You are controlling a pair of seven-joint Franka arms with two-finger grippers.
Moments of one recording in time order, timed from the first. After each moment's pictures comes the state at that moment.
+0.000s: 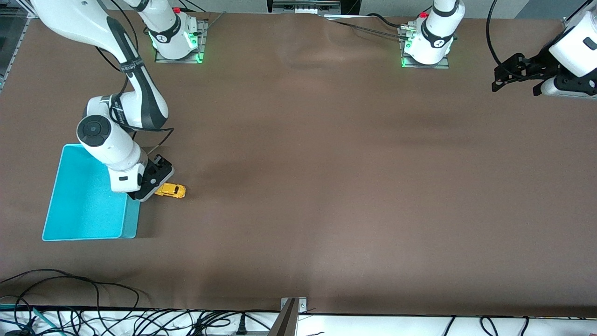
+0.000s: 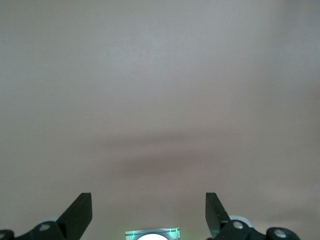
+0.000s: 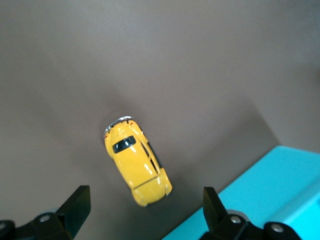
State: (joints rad) left arm -0.03 -0.09 -0.02 -1.62 -0.05 1.44 0.00; right arm 0.12 0.43 0.01 -1.98 -0.14 2.52 -0.73
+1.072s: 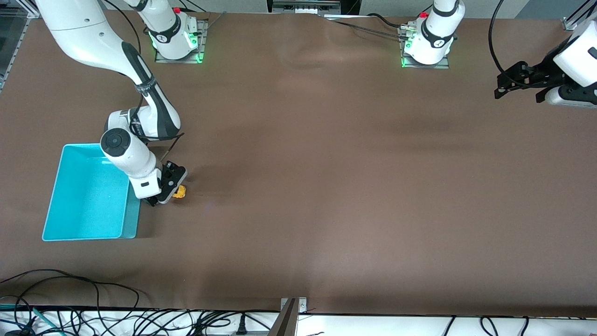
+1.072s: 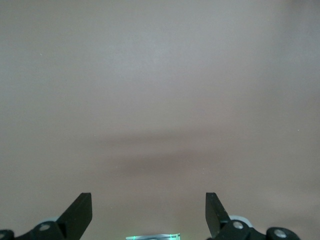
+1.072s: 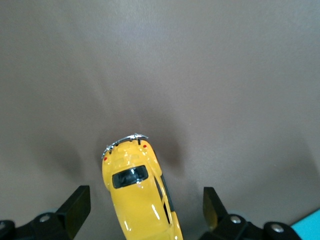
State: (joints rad) left arm -0.02 -0.03 -0.02 -1.55 -0.04 1.44 0.00; right arm 0.11 0.56 0.03 -1.98 -0.14 2.65 -0.88
